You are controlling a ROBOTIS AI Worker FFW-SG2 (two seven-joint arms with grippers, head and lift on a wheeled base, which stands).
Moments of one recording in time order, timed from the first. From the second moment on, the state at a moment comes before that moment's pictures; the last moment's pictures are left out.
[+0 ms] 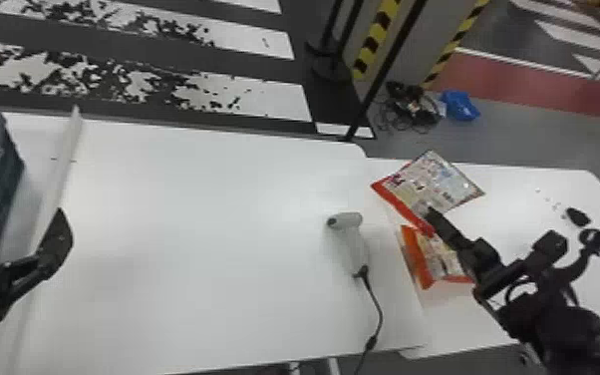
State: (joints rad) left arm 0.43 0.30 -0.13 -1.81 0.31 -0.11 -0.03; right arm 0.10 -0.27 -0.76 -1.44 -0.79 0.76 0.45
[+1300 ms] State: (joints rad) left arm 0.43 0.30 -0.13 -1.80 0.31 -0.12 -0.03; right arm 0.14 -0.24 -0.76 -1.36 -0.87 0.55 0.17
